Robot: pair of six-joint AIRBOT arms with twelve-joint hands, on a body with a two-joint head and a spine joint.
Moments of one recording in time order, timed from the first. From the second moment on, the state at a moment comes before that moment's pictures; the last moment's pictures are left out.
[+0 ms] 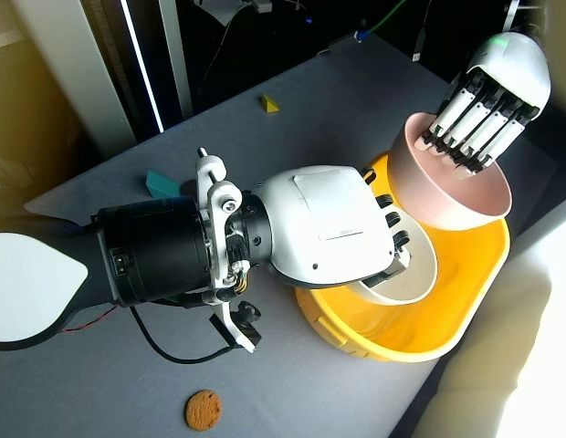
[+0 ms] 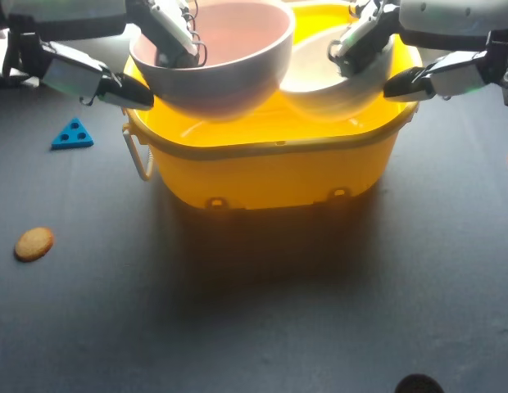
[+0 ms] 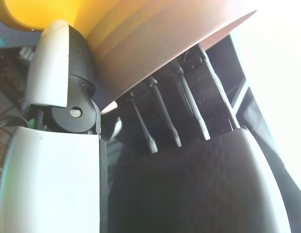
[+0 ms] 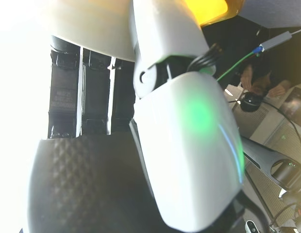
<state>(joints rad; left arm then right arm) 0.07 -1.26 1.93 1.23 -1.29 -0.30 -0.08 -1.16 1.55 -1.01 0.82 -0.10</state>
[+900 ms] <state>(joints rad) 0.24 -0.96 1.47 1.41 -1.25 -0.32 -0.08 -1.10 1.45 -1.14 0.91 -0.09</state>
